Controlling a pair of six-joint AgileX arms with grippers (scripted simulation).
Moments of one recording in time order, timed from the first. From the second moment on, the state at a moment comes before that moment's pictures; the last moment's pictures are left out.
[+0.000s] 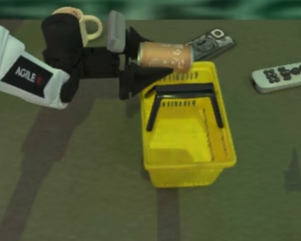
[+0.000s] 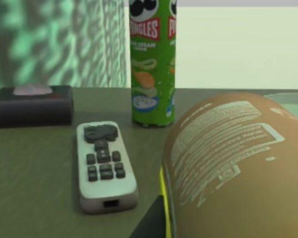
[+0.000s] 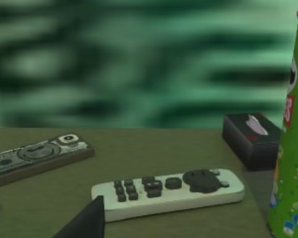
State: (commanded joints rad) left arm -0.29 2.35 1.32 0.98 1.28 0.04; right arm 0.00 0.00 0.00 0.00 0.00 0.00
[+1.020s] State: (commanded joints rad) left arm -0.29 2.35 1.32 0.98 1.28 0.04; right arm 0.00 0.00 0.00 0.00 0.00 0.00
